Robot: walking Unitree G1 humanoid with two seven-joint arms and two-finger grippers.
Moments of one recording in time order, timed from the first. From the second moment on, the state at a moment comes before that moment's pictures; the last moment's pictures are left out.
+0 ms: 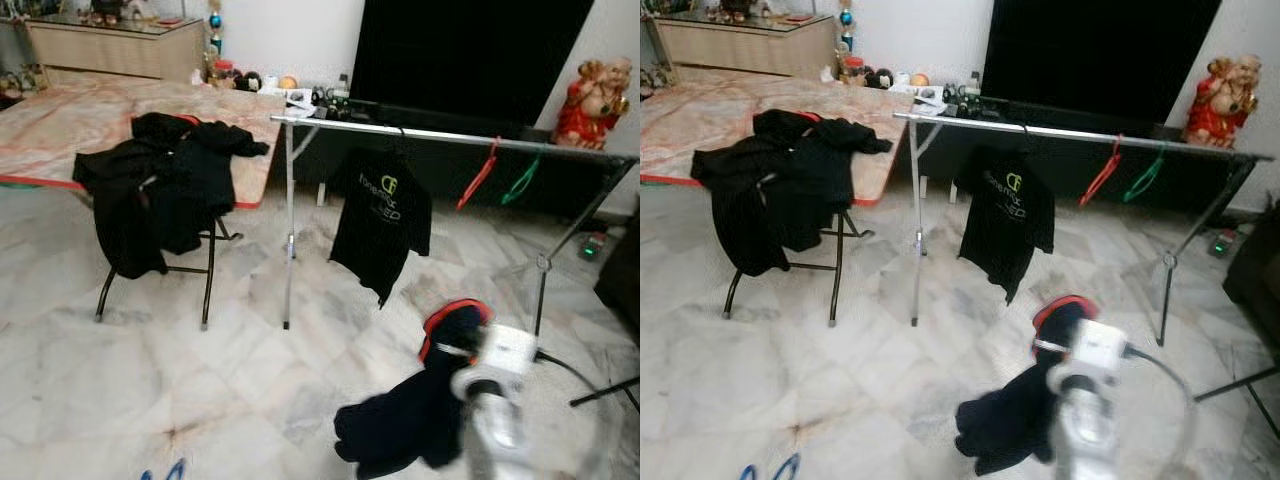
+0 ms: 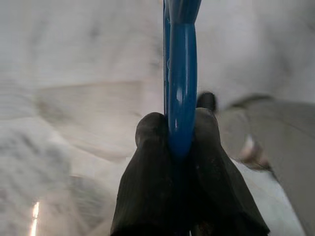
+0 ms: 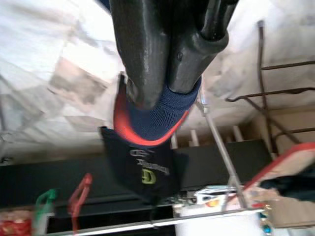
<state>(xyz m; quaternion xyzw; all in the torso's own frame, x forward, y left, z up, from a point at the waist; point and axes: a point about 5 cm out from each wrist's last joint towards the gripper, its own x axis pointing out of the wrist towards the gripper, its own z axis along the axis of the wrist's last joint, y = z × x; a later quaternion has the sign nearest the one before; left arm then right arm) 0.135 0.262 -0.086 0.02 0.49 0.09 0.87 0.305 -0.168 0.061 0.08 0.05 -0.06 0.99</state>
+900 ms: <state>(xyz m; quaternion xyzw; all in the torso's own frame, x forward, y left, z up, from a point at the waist) 0.111 0.265 -0.093 0.02 0.52 0.09 0.85 0.311 -0.167 0.064 0.06 0.05 -0.05 1.00</state>
